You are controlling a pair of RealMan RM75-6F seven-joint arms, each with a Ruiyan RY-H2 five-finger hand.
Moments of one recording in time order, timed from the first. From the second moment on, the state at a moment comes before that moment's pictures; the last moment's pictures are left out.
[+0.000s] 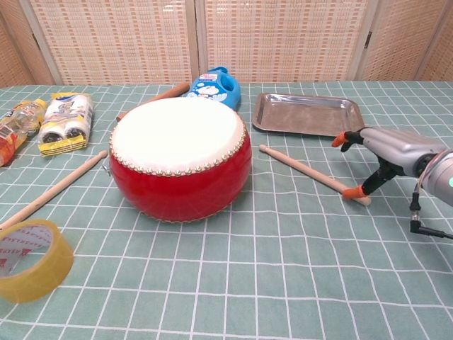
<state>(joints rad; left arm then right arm) -0.01 -1.27 -0.01 -1.41 1.50 1.53 -0.04 0.59 -1.69 0.20 -1.20 -1.08 0.96 -0.33</state>
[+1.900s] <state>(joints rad) -0.01 -1.30 -0.01 -1.31 1.48 1.49 -0.15 0.82 -1.99 0.32 -0.89 -0.94 0.91 -0.32</state>
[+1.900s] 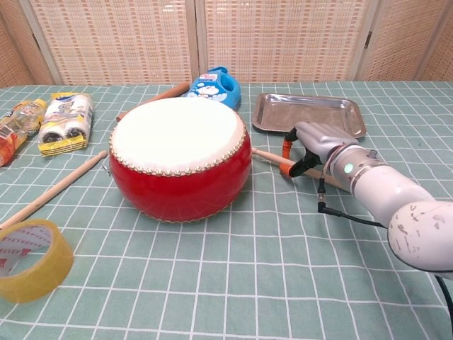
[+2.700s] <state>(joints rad) 0.00 -1.26 0.00 -1.39 1.52 1.53 -0.08 0.59 -1.62 0.30 -1.20 -1.34 0.96 0.99</state>
